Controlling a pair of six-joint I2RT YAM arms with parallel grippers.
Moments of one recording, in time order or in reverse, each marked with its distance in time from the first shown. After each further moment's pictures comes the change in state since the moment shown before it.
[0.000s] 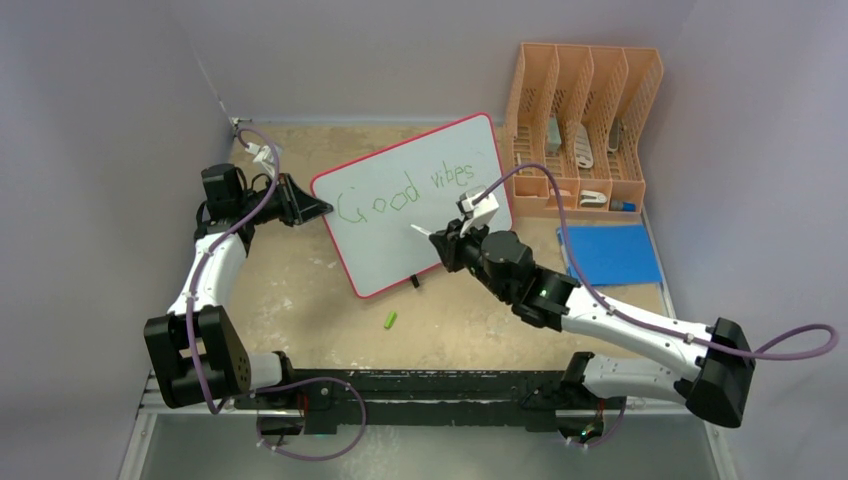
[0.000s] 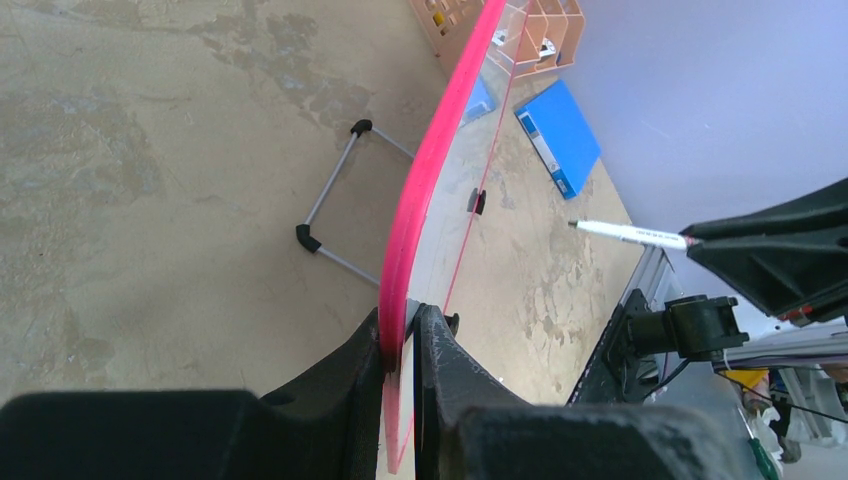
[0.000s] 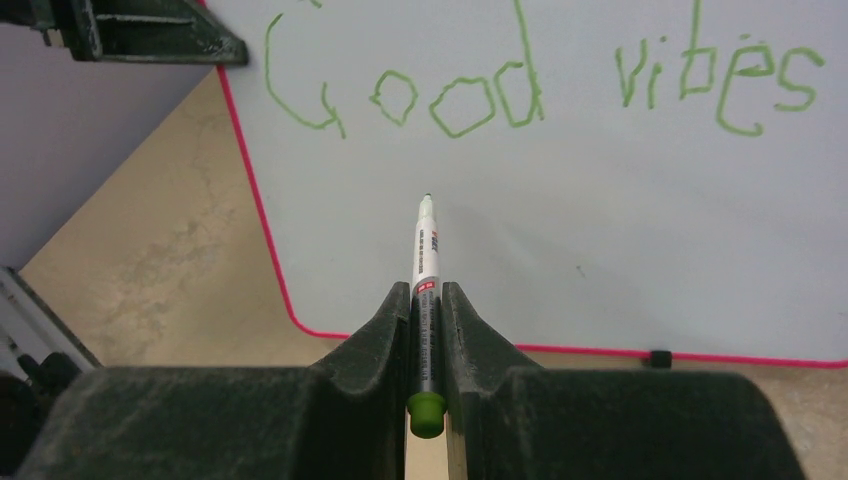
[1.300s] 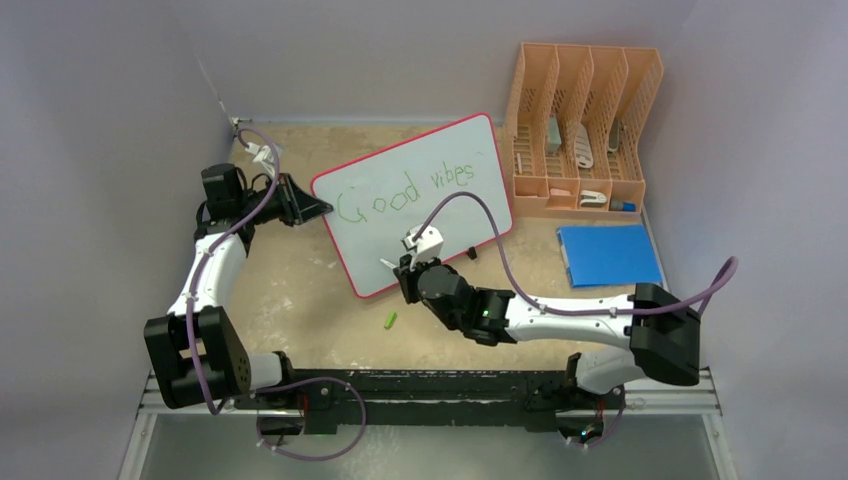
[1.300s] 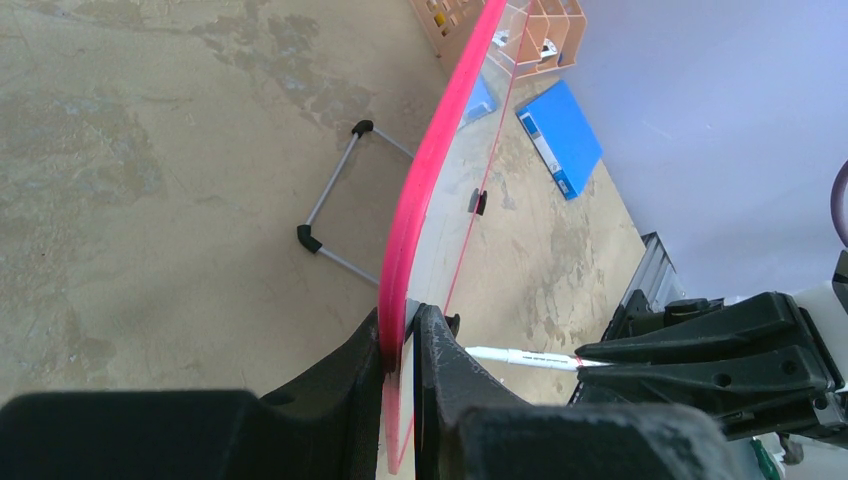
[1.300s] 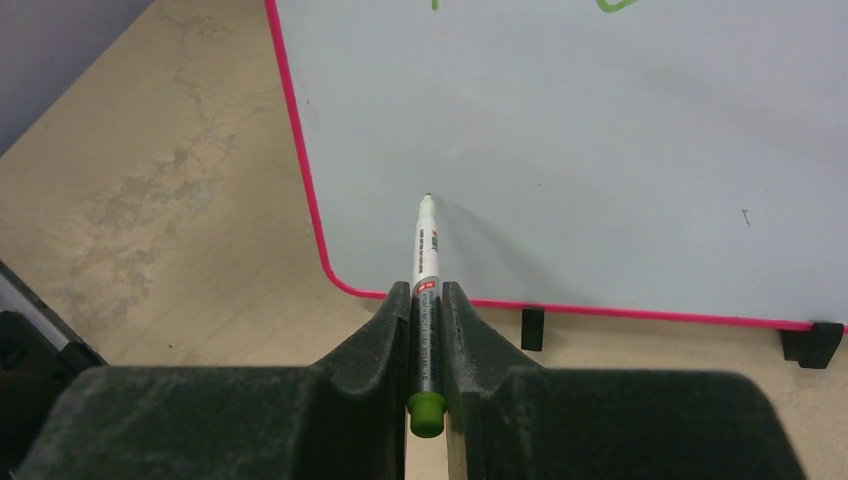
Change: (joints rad) left arm -0.001 -0.003 0.000 0.000 -0.005 -0.001; right arm 0.257 0.312 0.016 0.150 0.209 0.067
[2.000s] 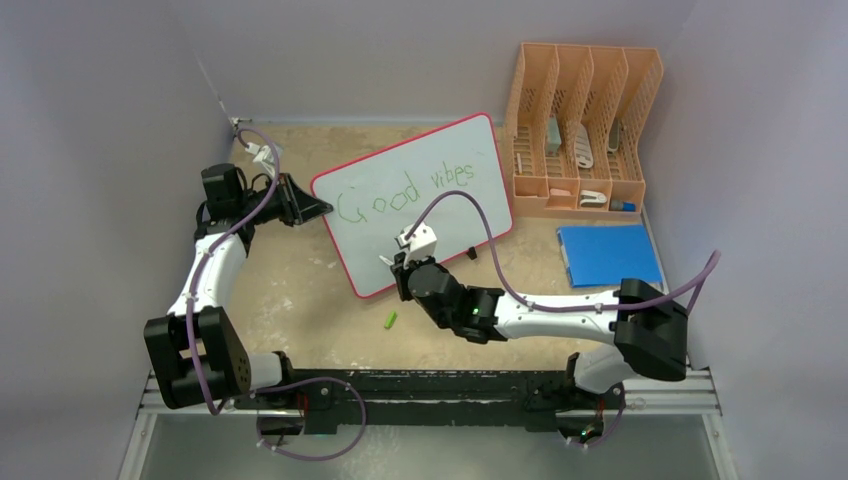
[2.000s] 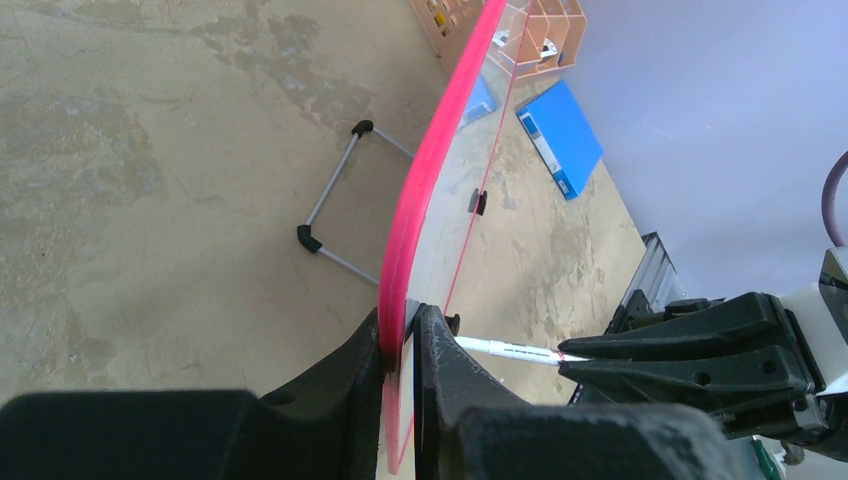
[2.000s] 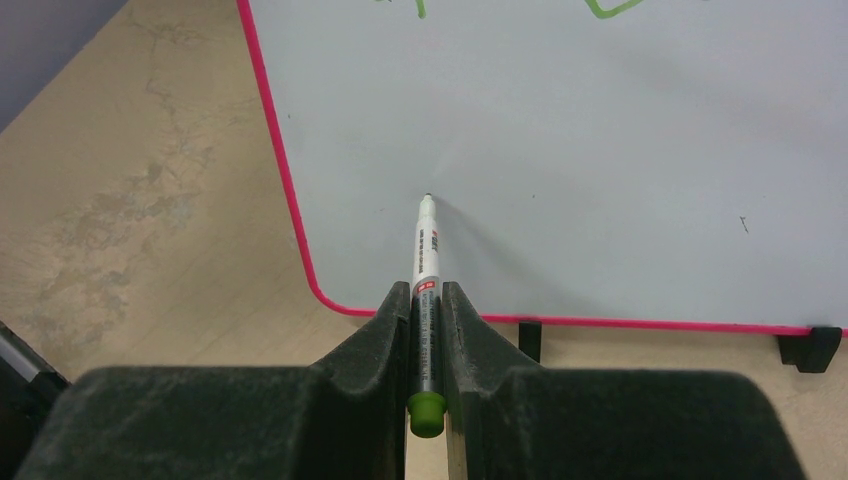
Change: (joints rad) left arm 0.000 0.000 0.000 0.000 0.000 0.000; right arm 0.000 0.070 0.043 0.007 0.052 0.001
